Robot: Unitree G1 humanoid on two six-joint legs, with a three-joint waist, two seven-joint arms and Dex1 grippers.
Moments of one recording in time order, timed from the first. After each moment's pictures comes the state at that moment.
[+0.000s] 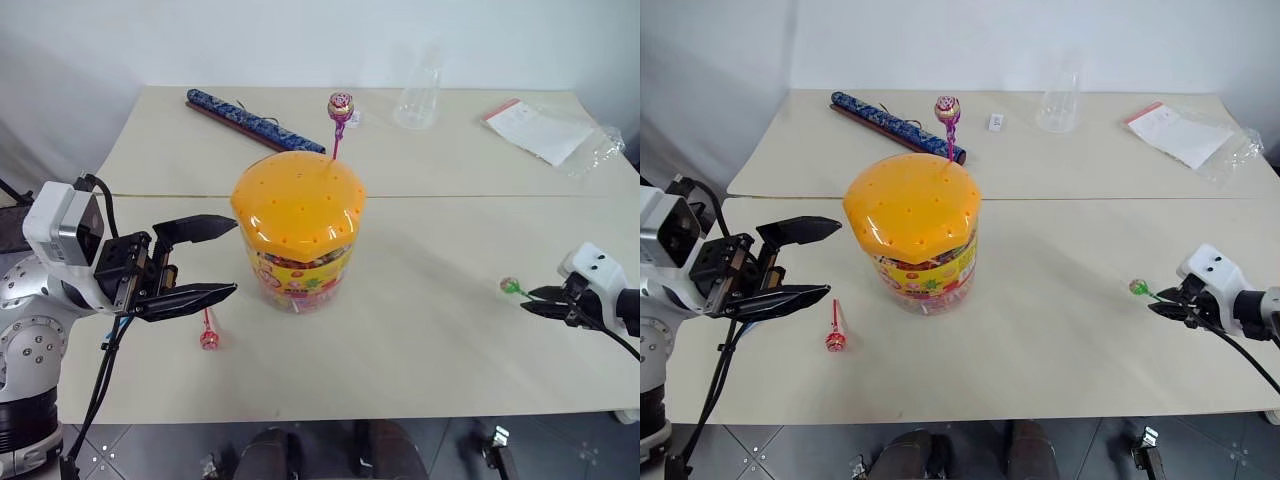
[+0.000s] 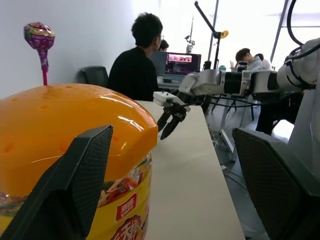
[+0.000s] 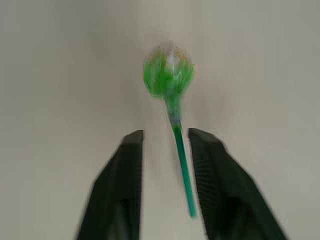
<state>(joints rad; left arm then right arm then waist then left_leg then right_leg) -0.29 0.75 0.41 -0.32 -1.02 0.54 -1.16 -0.20 -1.13 -0.16 0.21 0.40 0.36 1.13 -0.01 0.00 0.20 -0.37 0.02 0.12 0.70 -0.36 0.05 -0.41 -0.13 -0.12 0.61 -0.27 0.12</state>
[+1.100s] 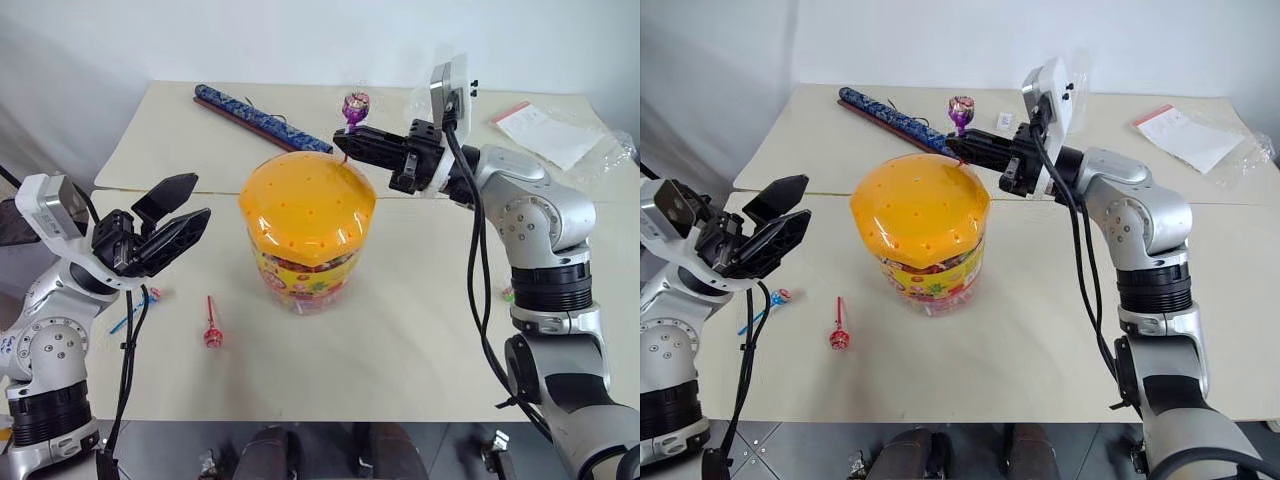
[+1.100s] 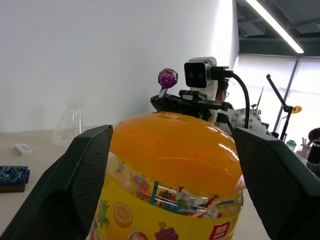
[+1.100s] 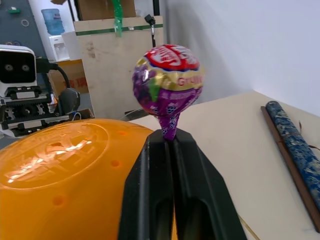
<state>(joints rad) -0.34 0.59 0.46 -0.19 -1.05 0.51 -0.95 -0.99 -0.46 -0.02 0.07 0.66 0.66 0.88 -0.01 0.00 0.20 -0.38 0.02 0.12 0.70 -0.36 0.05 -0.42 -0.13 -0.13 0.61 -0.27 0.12</state>
